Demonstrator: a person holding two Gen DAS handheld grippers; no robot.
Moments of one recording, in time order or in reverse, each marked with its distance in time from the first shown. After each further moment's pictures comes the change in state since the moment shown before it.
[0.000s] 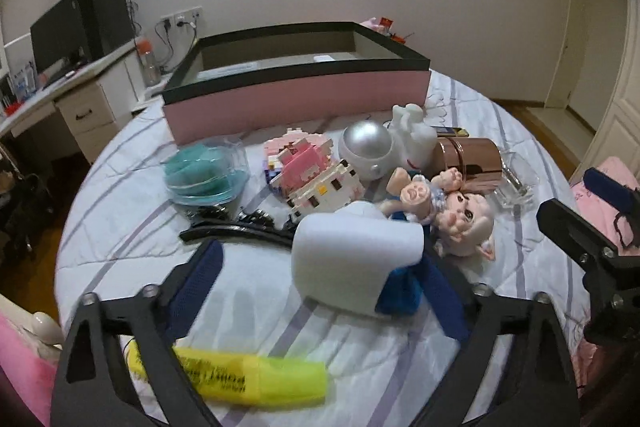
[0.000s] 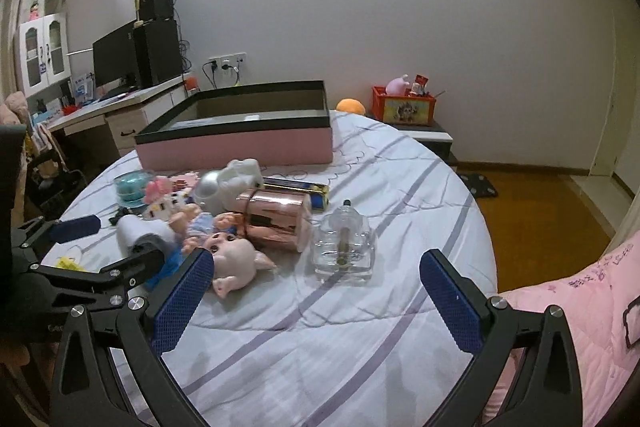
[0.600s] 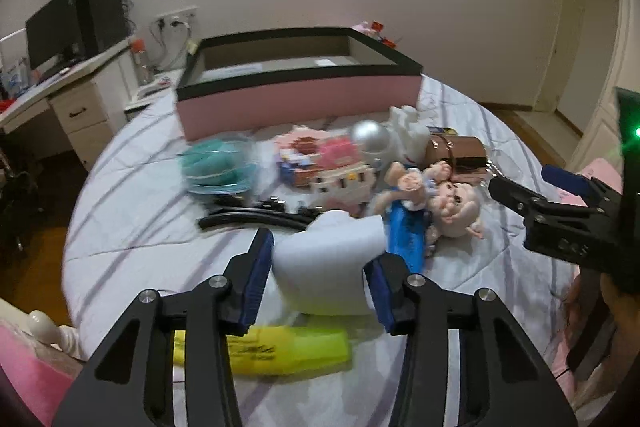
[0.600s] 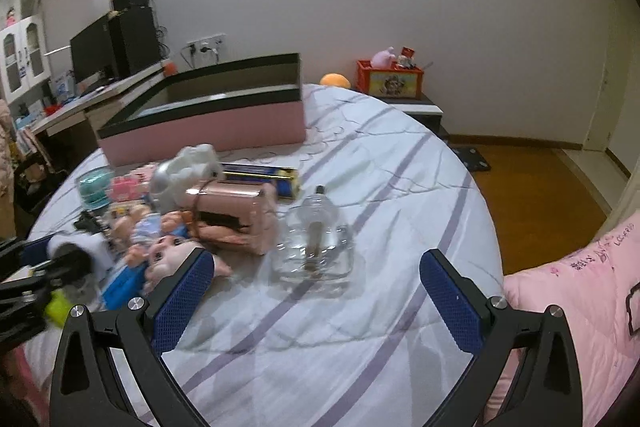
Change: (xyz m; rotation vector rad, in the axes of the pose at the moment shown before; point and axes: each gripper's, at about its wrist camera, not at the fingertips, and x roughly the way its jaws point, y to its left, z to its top) left arm -0.029 0.023 -0.011 -0.008 -0.017 -0.039; right arm 0.038 -0.017 0.005 0.047 0.101 -0.045
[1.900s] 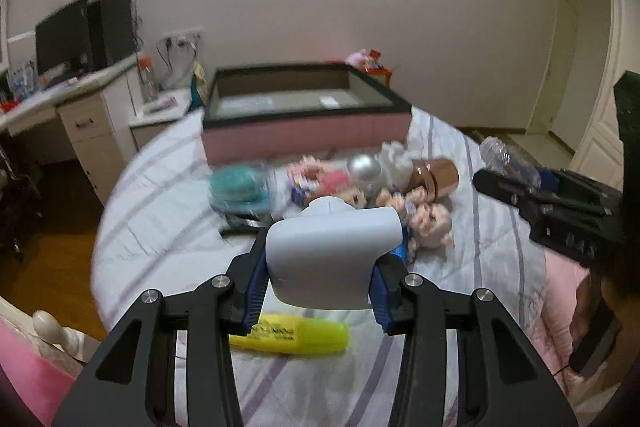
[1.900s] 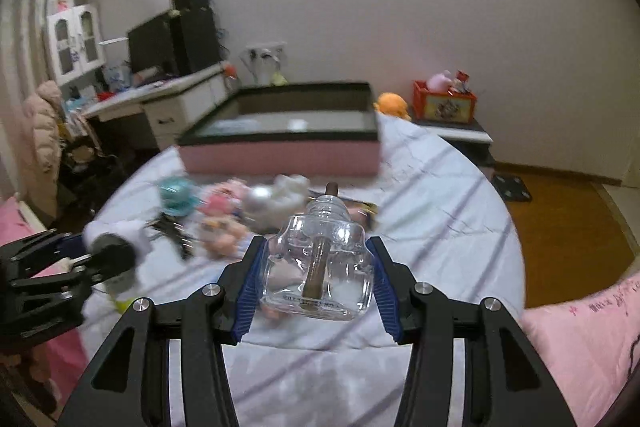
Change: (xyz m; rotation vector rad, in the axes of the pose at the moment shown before) left arm -0.050 0.007 0.007 -0.019 -0.113 -0.006; right arm -0.051 0.036 0.021 -0.110 -0.055 0.203
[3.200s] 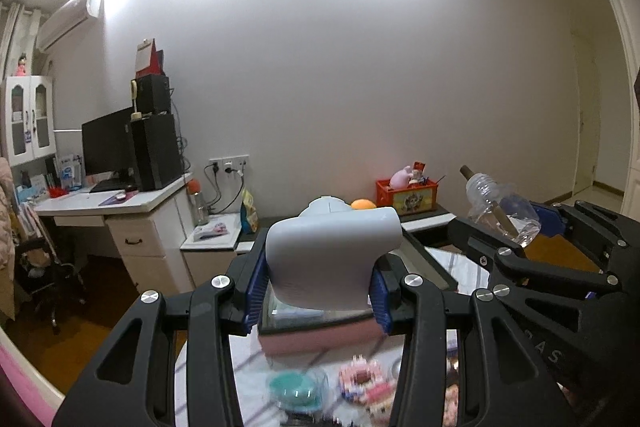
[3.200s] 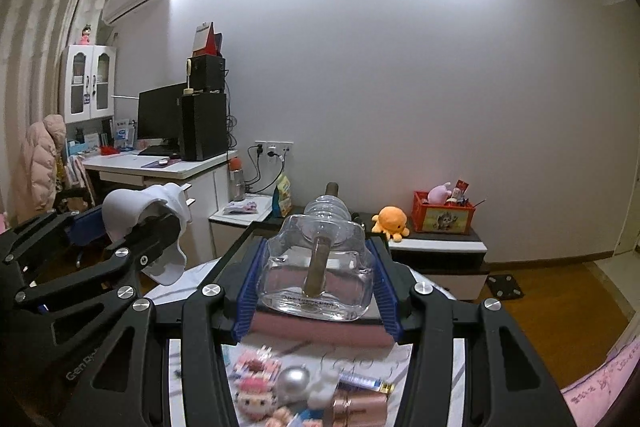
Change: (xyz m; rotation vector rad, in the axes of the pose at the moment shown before) left arm -0.023 -0.002 0.125 0.063 -0.396 0.180; right arm -0.018 0.057 0.115 -0.097 -0.329 -0.065
